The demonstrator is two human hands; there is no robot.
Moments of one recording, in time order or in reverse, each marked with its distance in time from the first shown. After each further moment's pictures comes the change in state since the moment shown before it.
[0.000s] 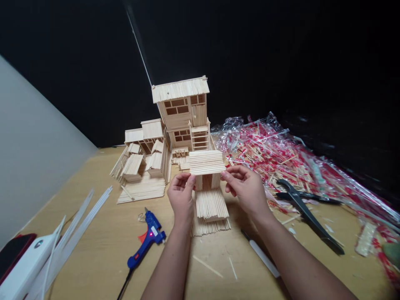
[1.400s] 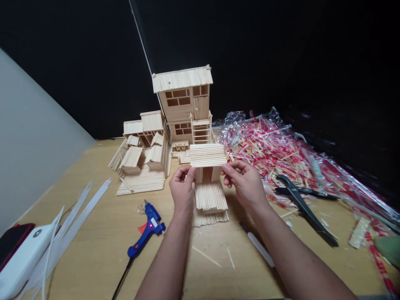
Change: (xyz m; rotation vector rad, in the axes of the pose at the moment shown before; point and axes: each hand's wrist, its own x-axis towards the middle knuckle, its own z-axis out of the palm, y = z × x) left_hand 0.002 -0.005 -0.001 0.028 -0.013 -0.055; right_hand 0.000 -0.003 0.007 0.147 -0.004 0.069
